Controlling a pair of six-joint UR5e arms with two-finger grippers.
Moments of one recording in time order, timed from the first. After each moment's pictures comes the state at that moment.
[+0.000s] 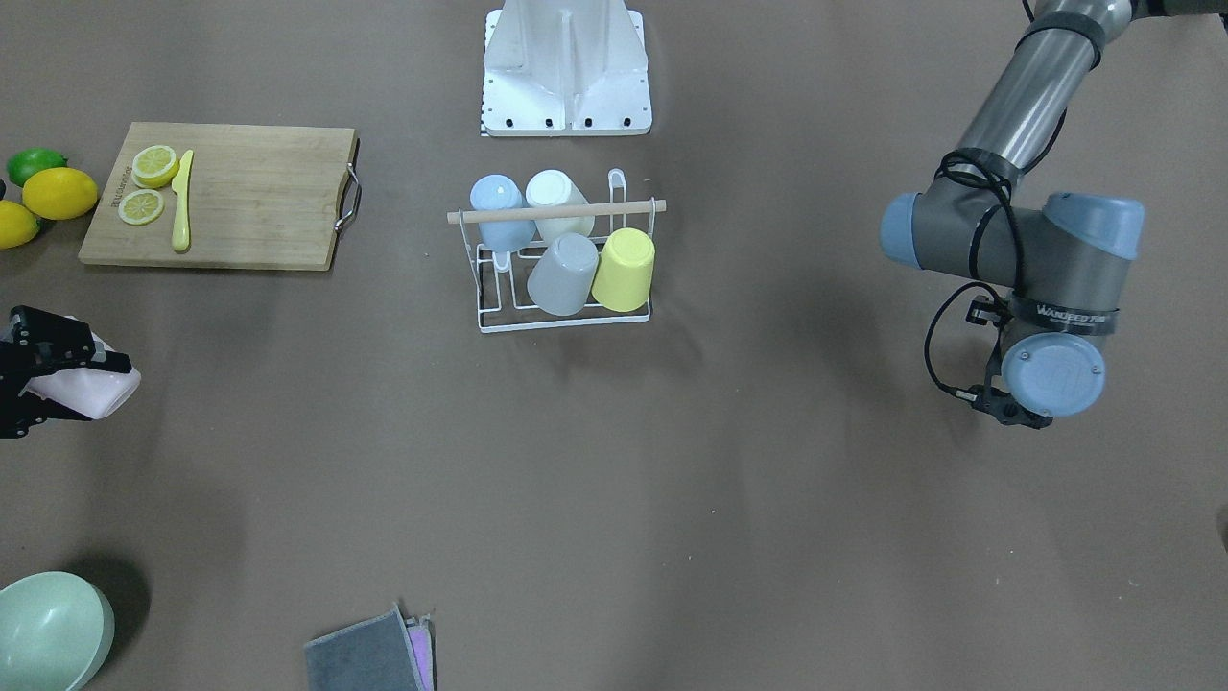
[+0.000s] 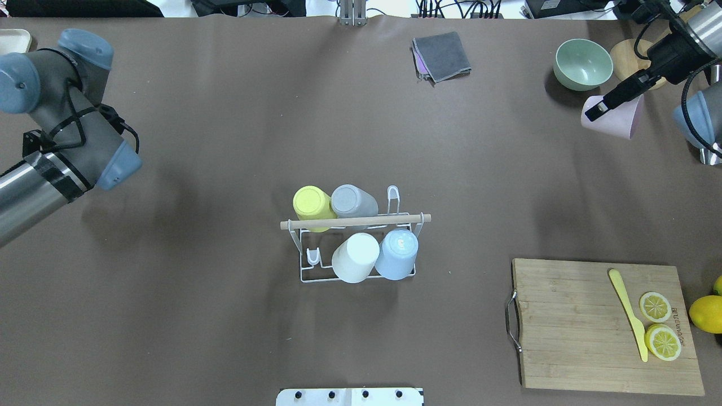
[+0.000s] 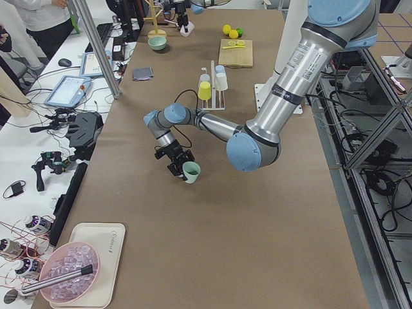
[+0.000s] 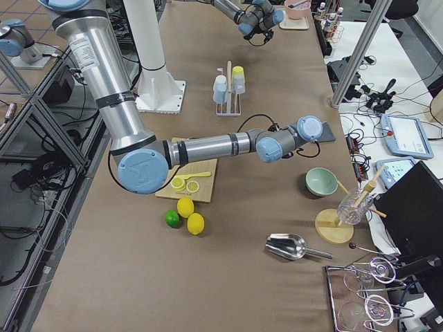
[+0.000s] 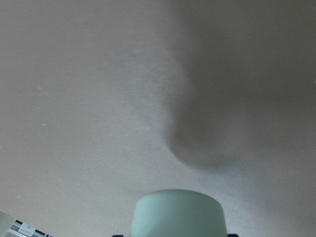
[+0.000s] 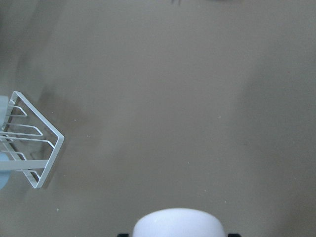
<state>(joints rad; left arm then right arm) -0.97 -2.12 -1.32 -0.89 -2.02 0.11 1.26 -1.20 1.36 -1.20 2.84 0.01</state>
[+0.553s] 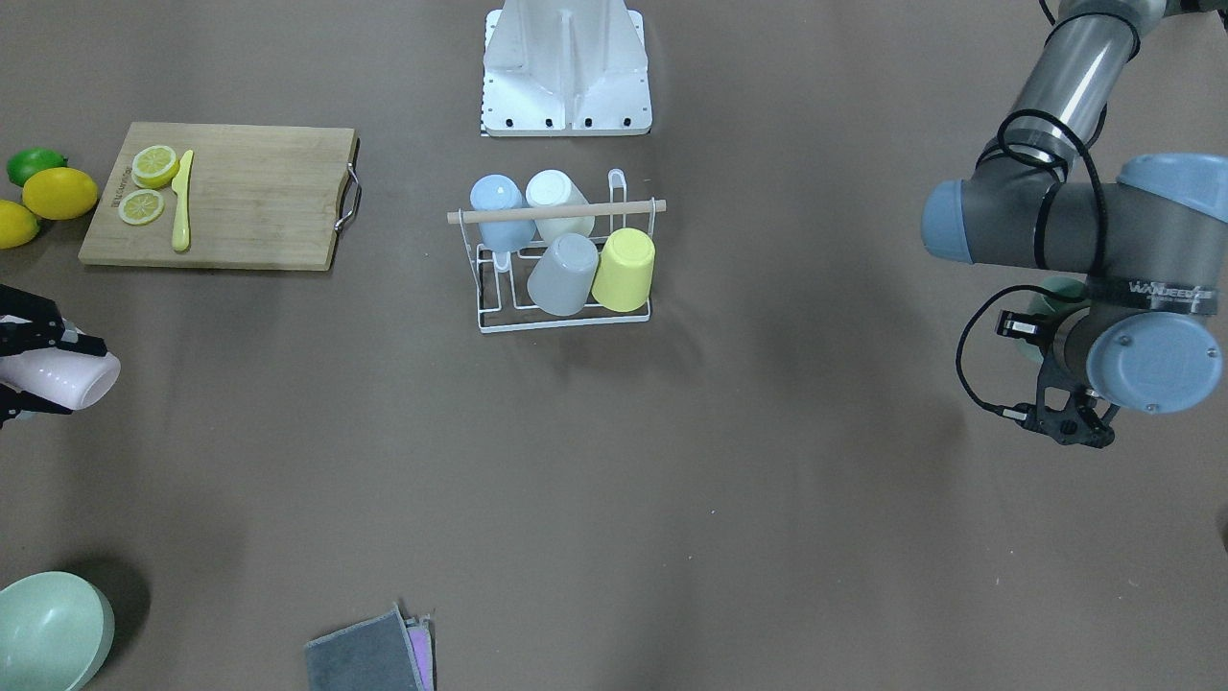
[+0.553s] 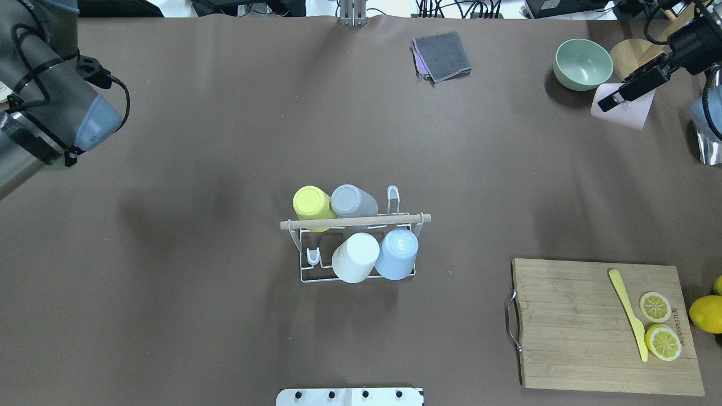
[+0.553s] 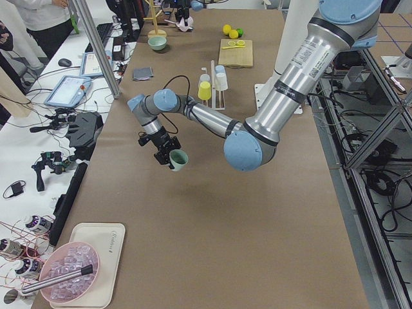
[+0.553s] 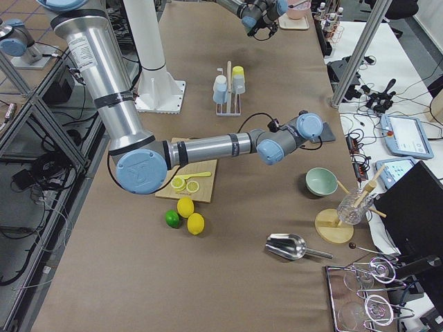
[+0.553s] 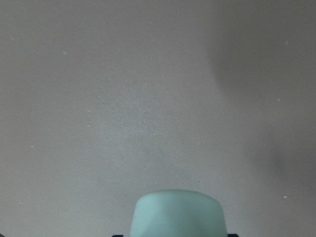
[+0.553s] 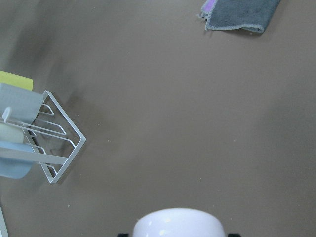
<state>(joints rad) -1.07 -2.17 -1.37 -0.91 -2.08 0.09 1.30 -1.22 1.35 -1.03 2.88 0.01</state>
